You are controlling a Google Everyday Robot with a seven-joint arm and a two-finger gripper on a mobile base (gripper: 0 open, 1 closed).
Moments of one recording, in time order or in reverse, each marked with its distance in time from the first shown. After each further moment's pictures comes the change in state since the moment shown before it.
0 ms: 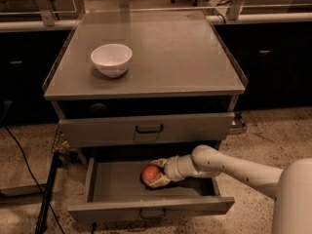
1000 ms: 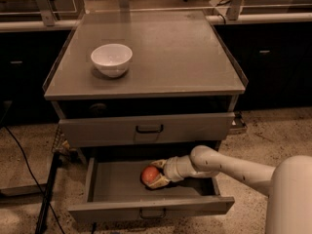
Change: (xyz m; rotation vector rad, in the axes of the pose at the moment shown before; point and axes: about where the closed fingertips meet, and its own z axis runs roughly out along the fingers) arm 0.012 -0.002 0.010 -0.014 0.017 0.017
